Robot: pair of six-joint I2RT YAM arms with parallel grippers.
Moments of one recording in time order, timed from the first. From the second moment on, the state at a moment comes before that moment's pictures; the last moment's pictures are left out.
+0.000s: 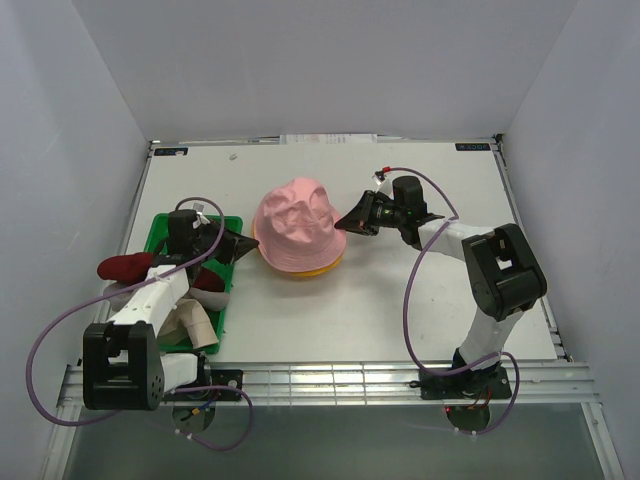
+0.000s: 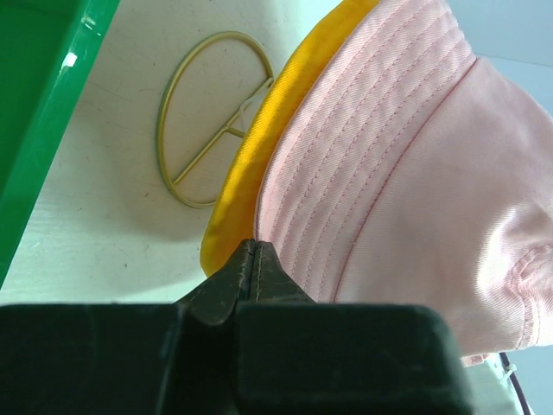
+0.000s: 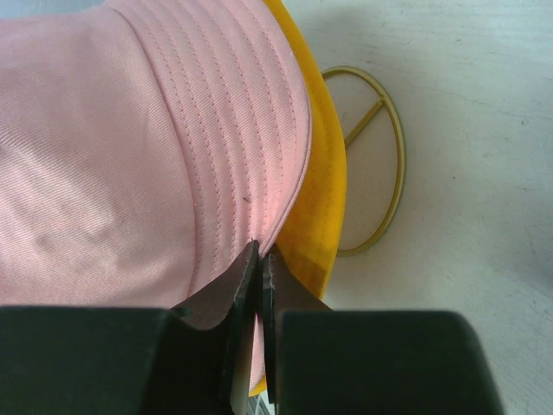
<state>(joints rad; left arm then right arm) -0.02 1.21 0.63 -0.08 0.53 -1.06 0.40 1.78 0.97 0.34 -0.70 0.85</state>
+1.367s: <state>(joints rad) -0.06 1.36 0.74 -0.21 0.41 -0.91 0.40 1.84 1.03 0.29 -0.70 0.75</state>
